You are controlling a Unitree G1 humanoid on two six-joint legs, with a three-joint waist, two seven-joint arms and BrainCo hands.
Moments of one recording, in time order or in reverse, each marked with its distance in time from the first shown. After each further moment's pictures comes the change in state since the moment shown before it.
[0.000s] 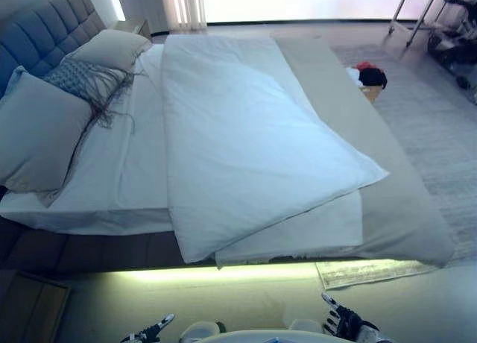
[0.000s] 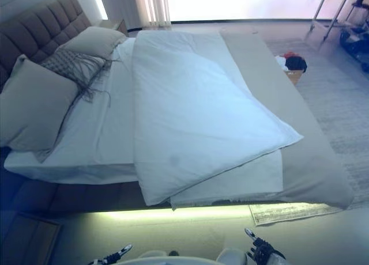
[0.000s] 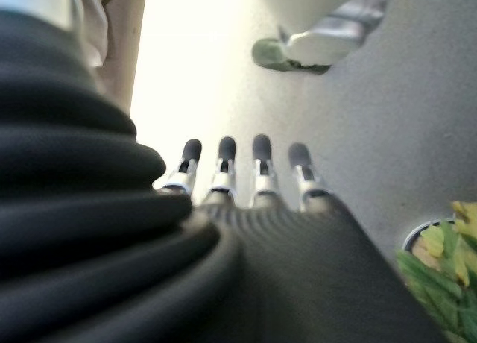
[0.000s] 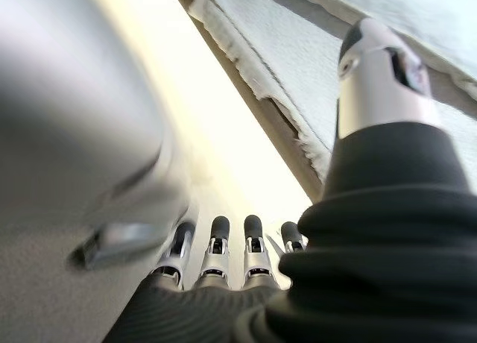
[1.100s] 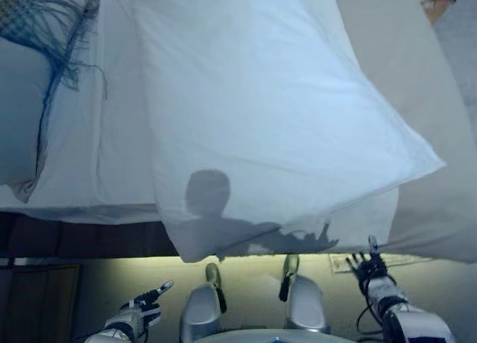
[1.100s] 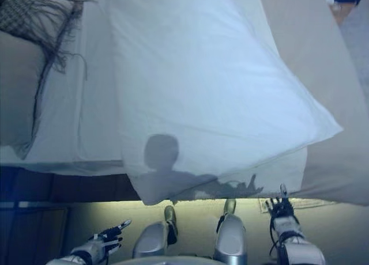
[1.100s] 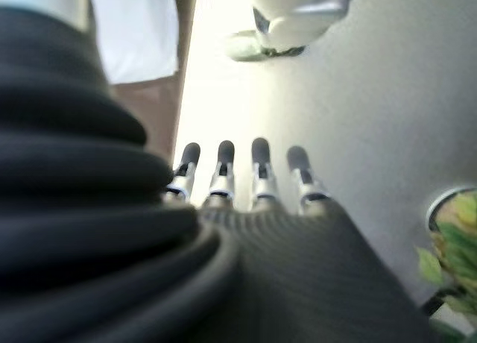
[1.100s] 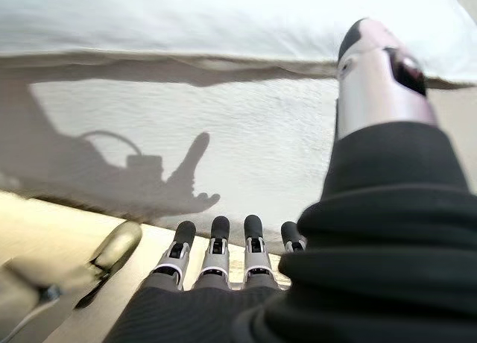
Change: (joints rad) left arm -0.090 0.000 -0.001 -0.066 -0.048 -0.078 0.008; right arm -0.276 -0.142 -0.224 -0.060 0.593 -0.097 -0.126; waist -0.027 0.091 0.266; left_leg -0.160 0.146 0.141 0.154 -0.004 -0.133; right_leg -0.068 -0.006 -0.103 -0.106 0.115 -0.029
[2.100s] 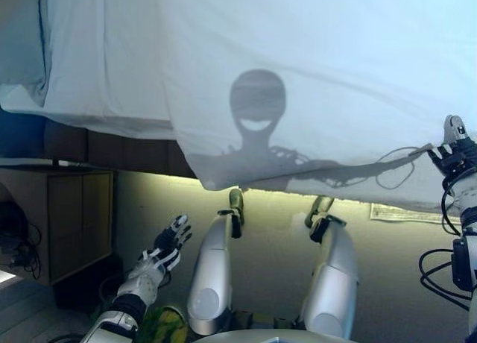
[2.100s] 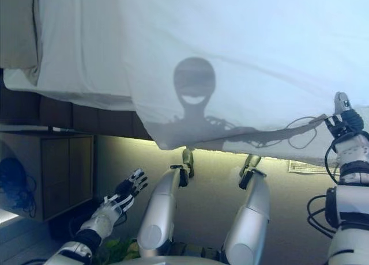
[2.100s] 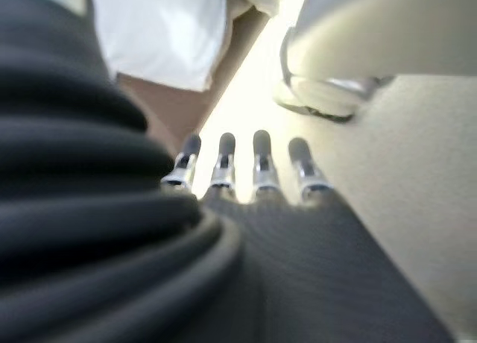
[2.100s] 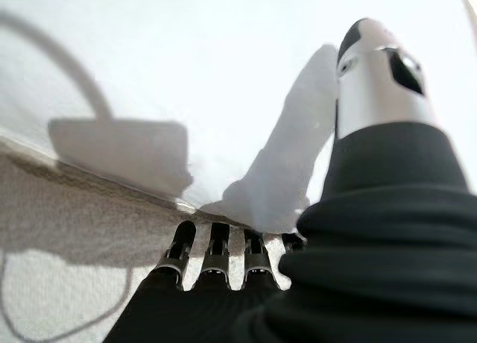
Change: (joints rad) left arm 0.006 0.028 -0.119 -0.459 -0.426 -0.094 -0.115; right arm -0.481 -0.455 0.175 -0.010 -0.183 0.125 0.109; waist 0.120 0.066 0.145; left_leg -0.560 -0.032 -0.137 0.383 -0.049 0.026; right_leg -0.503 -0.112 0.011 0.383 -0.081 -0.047
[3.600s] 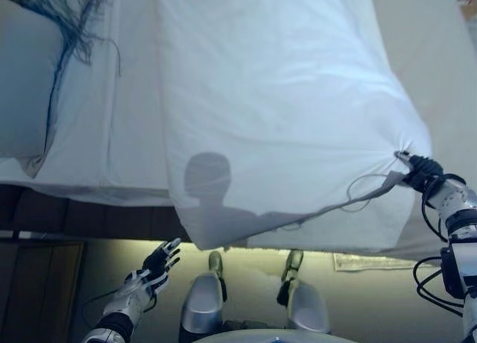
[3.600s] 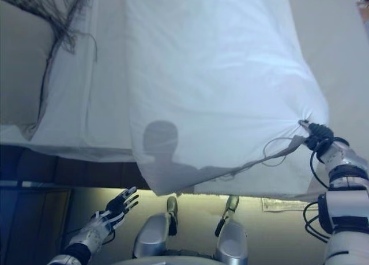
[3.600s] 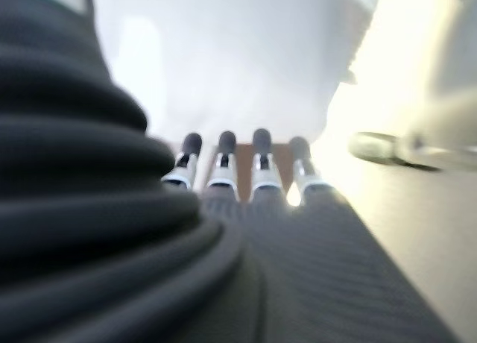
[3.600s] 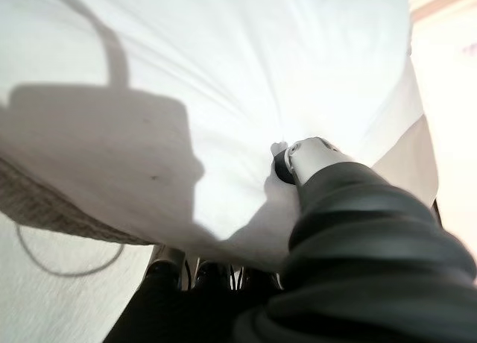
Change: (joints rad) left arm 0.049 0.057 0.034 0.029 0.141 0.011 0.005; right arm 0.109 0.090 0.047 -0.099 -0.367 0.150 0.166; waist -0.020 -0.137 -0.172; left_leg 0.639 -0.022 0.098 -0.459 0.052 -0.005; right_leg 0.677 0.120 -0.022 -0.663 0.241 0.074
